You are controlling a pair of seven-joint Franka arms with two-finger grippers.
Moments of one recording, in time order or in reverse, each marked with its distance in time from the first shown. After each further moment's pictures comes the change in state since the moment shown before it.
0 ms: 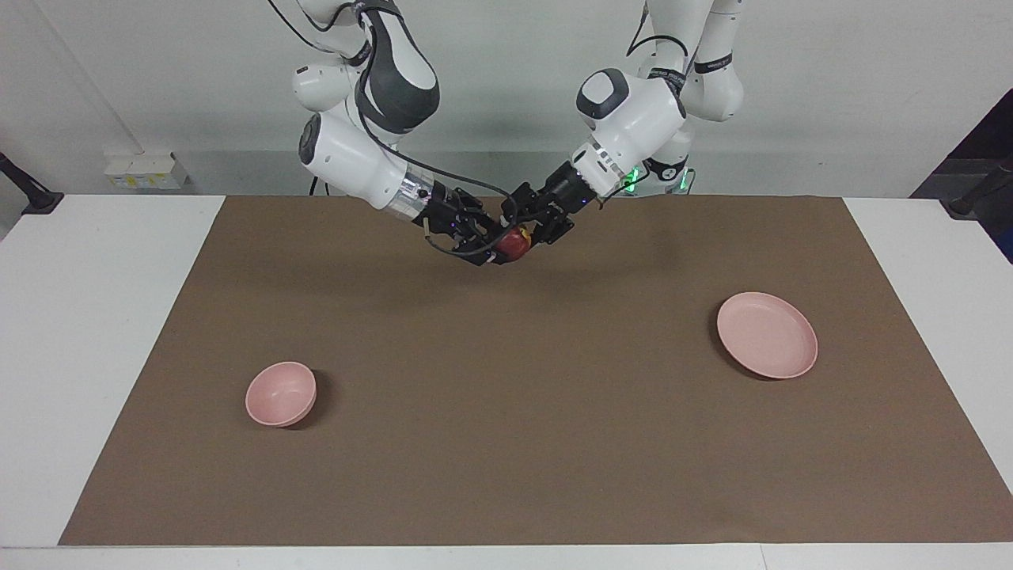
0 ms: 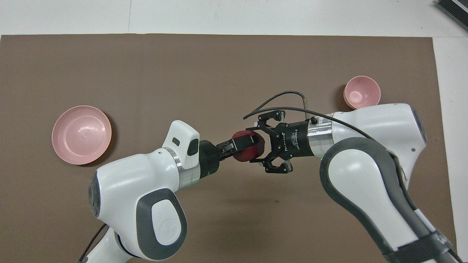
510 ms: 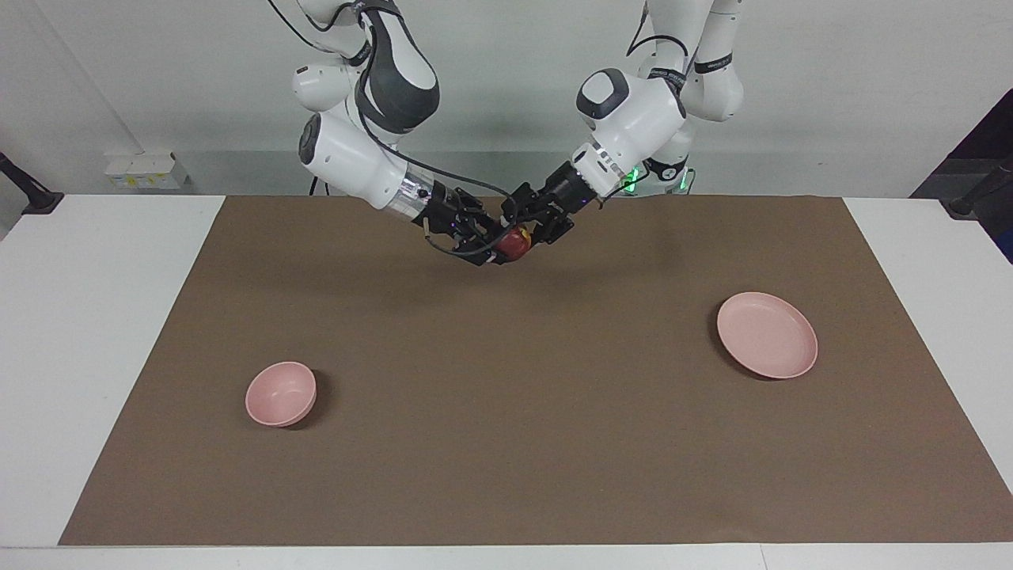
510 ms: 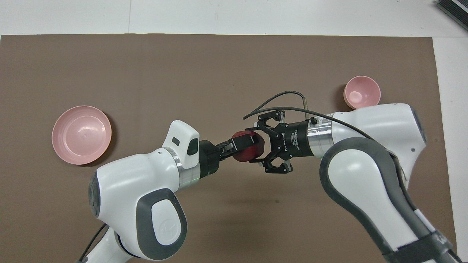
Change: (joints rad) left arm 0.000 0.000 0.000 0.001 0.000 0.000 -0.021; right arm 0.001 0.000 0.002 0.000 0.001 -0.001 -0.002
